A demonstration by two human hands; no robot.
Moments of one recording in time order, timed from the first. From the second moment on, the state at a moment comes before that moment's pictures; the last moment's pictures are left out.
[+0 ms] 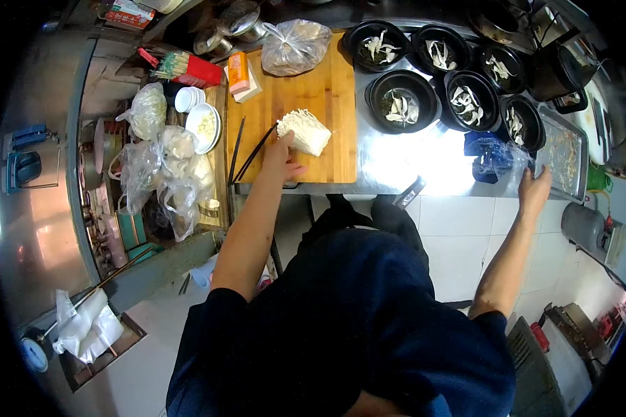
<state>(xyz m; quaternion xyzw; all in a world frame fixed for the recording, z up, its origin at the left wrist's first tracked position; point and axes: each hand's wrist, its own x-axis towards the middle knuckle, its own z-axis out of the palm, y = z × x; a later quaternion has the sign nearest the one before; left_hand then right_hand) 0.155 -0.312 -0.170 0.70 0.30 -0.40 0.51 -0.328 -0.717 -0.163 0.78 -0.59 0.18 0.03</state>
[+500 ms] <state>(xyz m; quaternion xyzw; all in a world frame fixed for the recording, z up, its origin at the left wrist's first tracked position) 0.195 -0.350 -0.165 0.69 -0.70 -0.19 -0.02 -0.177 -0.497 -0.257 0.70 -0.62 0.10 -0.34</state>
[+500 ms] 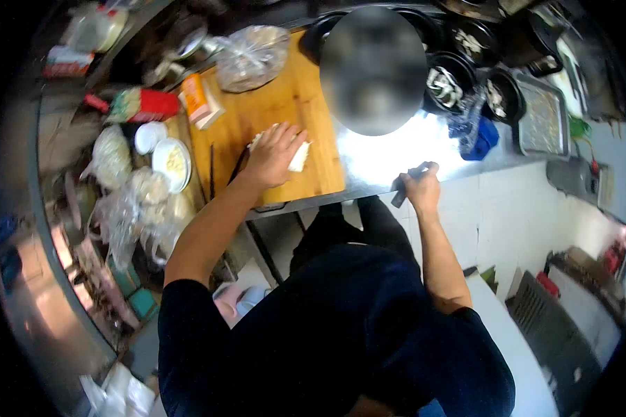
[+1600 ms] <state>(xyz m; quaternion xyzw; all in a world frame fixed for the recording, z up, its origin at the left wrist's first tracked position) 0.190 -0.323 -0.213 0.77 -0.56 -0.19 0.22 -0.069 -0.370 -0.143 0.82 -0.36 0.05 -0.44</state>
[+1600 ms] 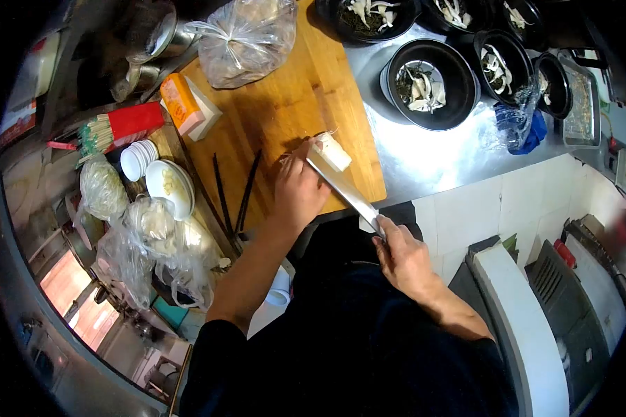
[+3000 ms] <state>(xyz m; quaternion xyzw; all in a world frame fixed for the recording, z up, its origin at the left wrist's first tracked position) 0.195 -0.330 -0.217 0.76 -0.57 -0.21 0.23 -0.051 -0.394 -0.141 0.82 -0.37 -0.01 -0.44</state>
